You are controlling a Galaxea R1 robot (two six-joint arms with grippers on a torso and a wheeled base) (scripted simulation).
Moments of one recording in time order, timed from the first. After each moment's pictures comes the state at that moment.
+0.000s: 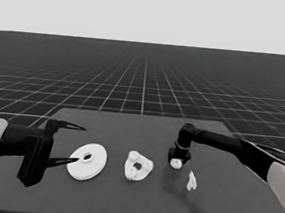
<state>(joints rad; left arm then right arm) -0.34 1.75 -0.42 0.31 0.68 0.35 -0.15 2.63 -1.69 -0.28 -1.38 0.97</state>
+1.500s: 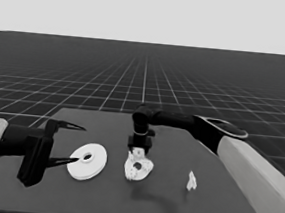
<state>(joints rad) -0.34 1.75 -0.42 0.31 0.68 0.35 0.03 3.06 -1.70 -0.16 -1.54 1.36</state>
